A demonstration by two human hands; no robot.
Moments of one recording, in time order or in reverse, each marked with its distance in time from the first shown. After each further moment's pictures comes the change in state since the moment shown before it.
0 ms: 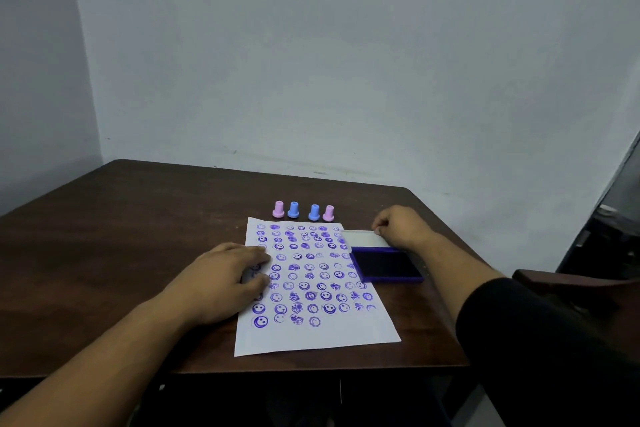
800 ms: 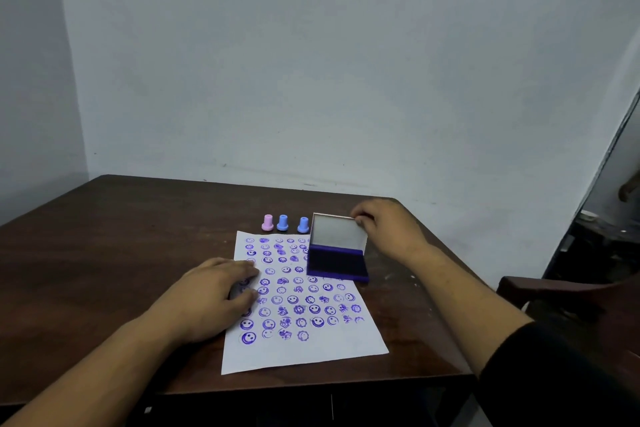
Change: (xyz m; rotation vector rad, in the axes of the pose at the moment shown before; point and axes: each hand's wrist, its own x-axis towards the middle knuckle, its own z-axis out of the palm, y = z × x) left_hand 0.000 0.000 0.001 -0.002 0.020 0.014; right_hand -0.042 -0.037 -0.033 0.028 0.318 -0.307
